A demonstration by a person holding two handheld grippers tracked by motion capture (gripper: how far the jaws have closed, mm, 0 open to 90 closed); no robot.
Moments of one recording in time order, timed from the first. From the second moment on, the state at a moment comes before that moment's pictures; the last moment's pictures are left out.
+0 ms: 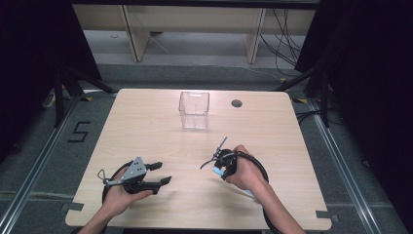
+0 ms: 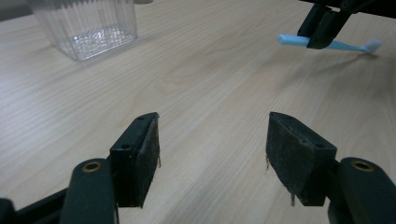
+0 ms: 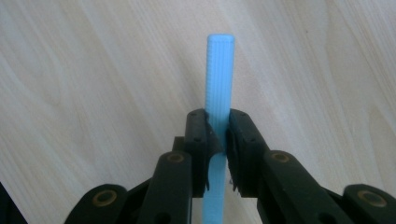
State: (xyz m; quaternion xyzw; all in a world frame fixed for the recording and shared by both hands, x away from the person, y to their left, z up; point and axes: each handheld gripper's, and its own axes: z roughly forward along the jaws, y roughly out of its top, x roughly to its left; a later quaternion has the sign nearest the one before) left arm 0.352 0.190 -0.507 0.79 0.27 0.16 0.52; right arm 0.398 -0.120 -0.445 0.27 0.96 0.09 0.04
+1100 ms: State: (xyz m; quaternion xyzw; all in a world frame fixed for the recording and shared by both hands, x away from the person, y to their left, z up) left arm 0.360 0.100 -0.498 0.86 0.04 0.08 0.51; right arm 0.378 -0.086 -0.435 0.03 1.00 0.05 0.03
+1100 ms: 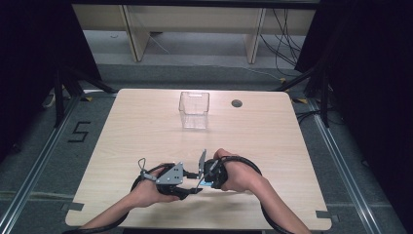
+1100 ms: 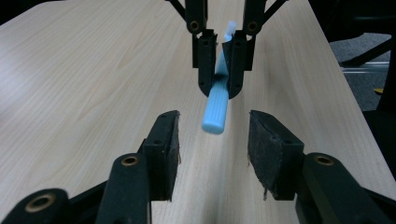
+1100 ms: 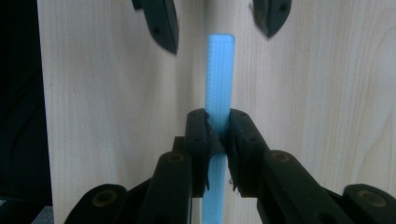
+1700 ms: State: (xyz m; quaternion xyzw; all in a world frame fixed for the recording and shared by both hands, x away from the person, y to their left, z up) left arm 0.367 0.093 -0.501 0.86 0.00 0.09 0.50; right arm 0.380 -0.074 -0.437 0.00 1.00 0.07 0.03
